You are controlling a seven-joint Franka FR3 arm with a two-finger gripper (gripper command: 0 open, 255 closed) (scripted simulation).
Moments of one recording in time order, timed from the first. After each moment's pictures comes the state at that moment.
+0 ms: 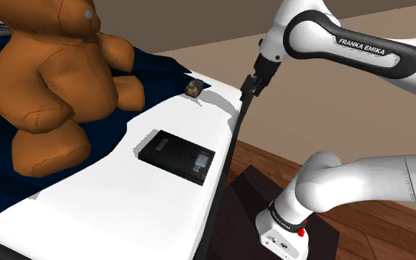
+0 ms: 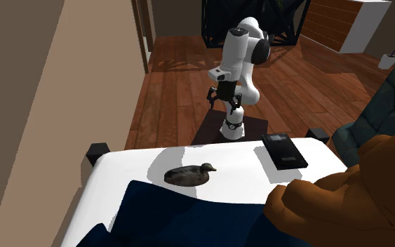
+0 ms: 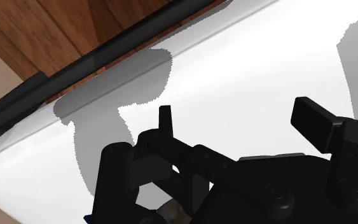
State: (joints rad) arm 0.02 -0.77 -0.05 -2.38 -0.11 1.71 0.03
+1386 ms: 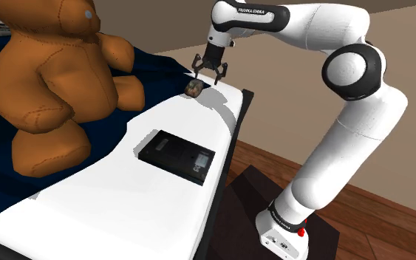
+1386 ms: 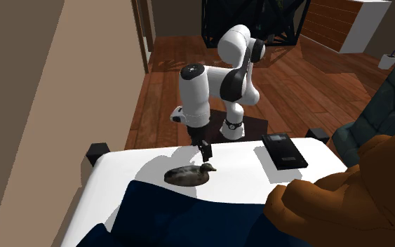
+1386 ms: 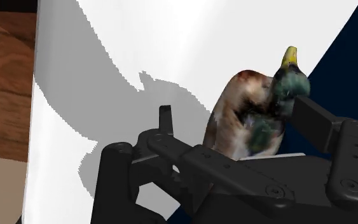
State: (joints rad) arm -0.10 0.08 -0.04 -1.68 0.08 1.73 0.65
